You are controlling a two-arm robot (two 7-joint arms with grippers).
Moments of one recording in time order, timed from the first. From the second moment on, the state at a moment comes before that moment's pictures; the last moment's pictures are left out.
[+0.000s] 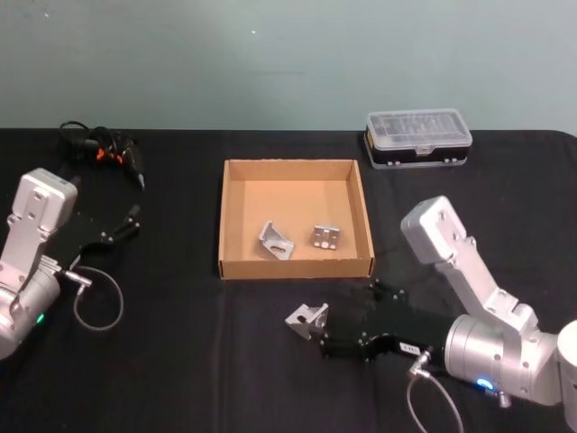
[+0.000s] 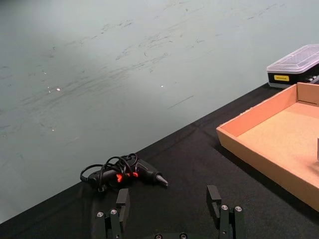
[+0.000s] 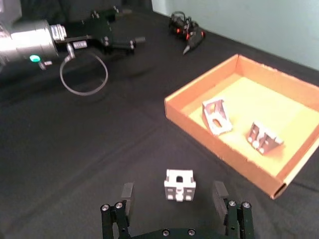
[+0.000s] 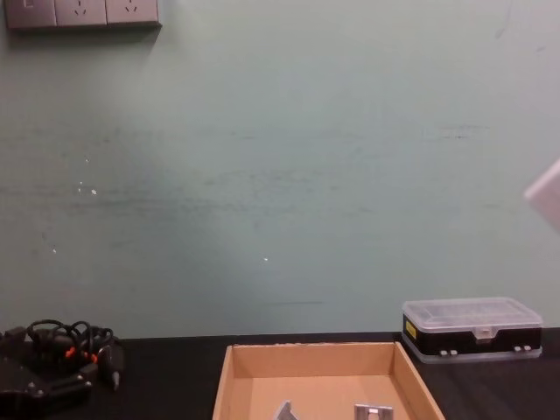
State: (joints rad) left arm -0.20 0.60 0.45 -1.41 -0.25 -0.12 0.03; right arm 0.07 0.61 -0.45 -1.86 0.39 0.47 0.37
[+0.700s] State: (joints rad) left arm -0.20 0.60 0.45 -1.41 -0.25 -0.12 0.03; right arm 0.09 0.57 -0.48 -1.76 0.35 0.45 0.40
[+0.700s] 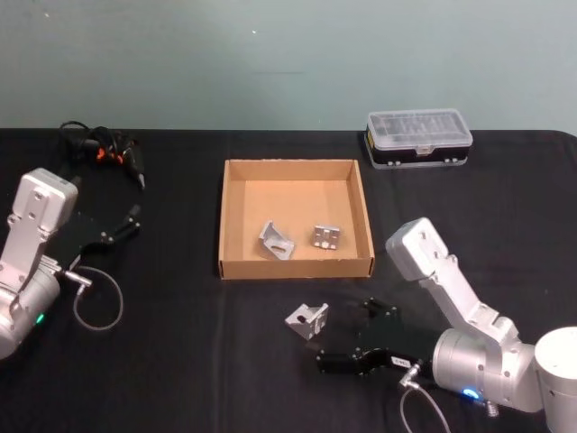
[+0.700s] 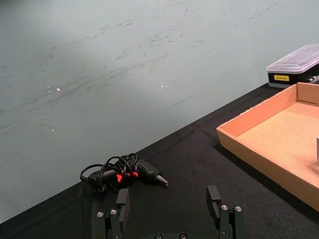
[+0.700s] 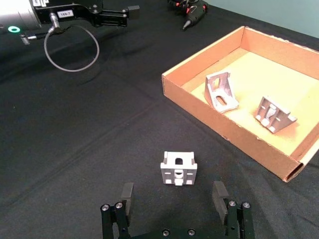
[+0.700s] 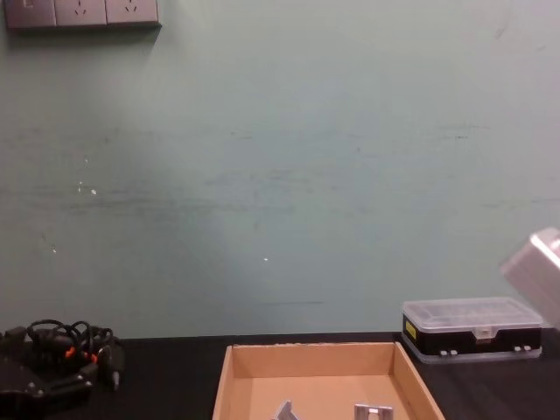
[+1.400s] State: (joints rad) left arm -0.20 0.60 0.45 -1.41 -0.25 -0.12 0.03; right arm 0.16 0.50 -0.52 -1.66 0.31 0.42 0.43
